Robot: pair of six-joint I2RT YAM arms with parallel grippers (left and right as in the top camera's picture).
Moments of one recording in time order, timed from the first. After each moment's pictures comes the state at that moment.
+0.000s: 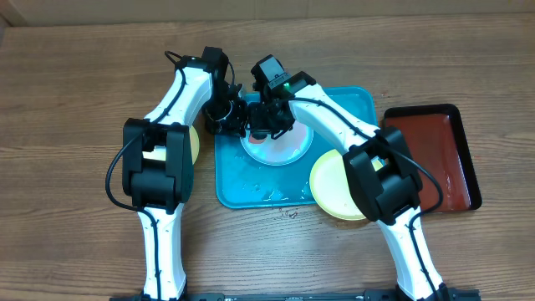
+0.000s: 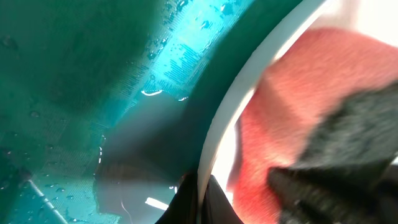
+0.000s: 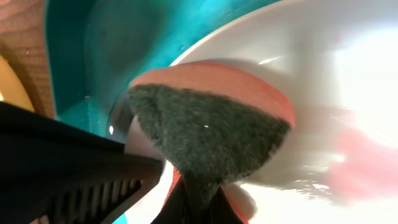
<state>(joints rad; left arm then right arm) -0.18 2.33 1.82 -1.12 0.37 -0.12 0.57 2.37 1.93 -0.82 -0.30 0.48</state>
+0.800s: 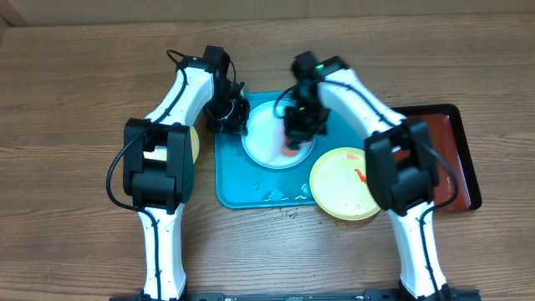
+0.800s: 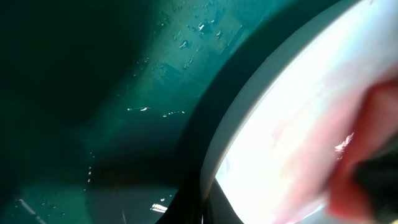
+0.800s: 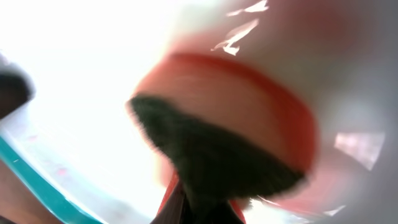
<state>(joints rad) -0.18 2.33 1.82 -1.10 0.38 -0.10 0.45 2.36 1.93 -1.15 -0.39 0.40</state>
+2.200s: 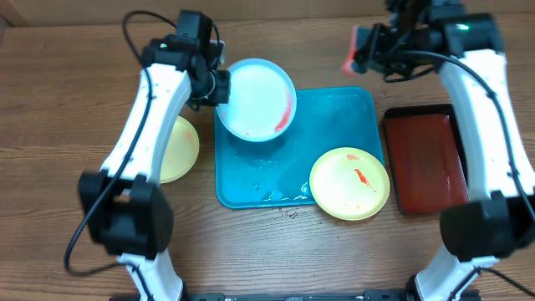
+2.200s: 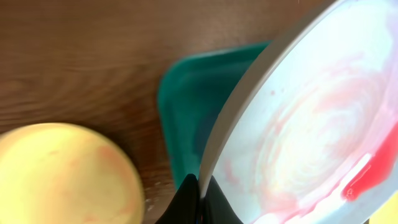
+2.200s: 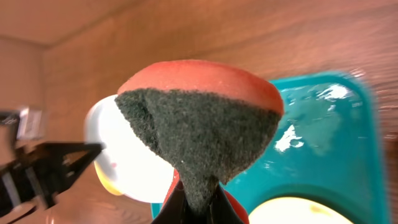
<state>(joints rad) -0.18 1.99 1.82 -1.10 0.09 -0.10 0.11 1.92 2.03 -1.15 -0.46 0.40</state>
